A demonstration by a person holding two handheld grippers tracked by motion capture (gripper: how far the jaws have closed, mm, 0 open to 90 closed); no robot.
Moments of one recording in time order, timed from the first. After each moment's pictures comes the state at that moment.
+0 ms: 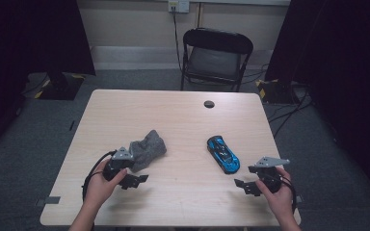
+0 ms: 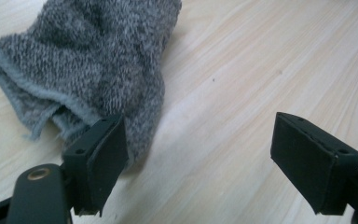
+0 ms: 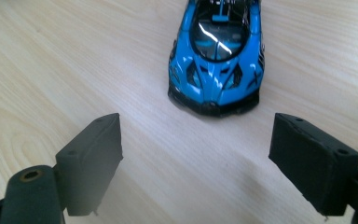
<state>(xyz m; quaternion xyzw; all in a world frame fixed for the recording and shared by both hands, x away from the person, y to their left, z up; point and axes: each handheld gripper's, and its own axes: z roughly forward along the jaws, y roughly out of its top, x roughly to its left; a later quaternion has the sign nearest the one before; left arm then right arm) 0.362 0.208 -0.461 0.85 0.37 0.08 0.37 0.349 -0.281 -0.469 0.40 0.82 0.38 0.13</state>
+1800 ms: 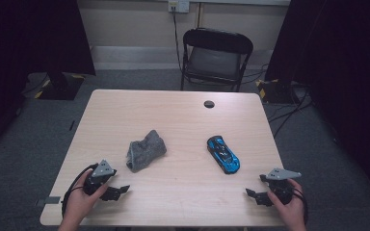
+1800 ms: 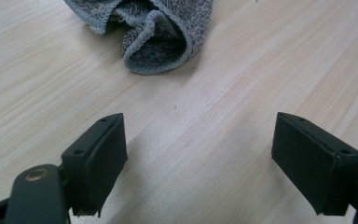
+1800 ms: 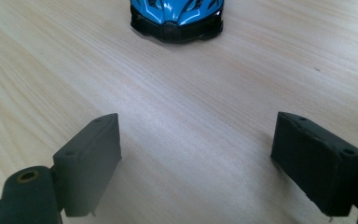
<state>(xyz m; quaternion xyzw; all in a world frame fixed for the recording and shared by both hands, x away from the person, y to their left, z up) 0.333 0.260 -0.490 0.86 0.35 0.14 0.35 0.328 -0.318 -0.498 0.40 0.83 0.37 0.15</state>
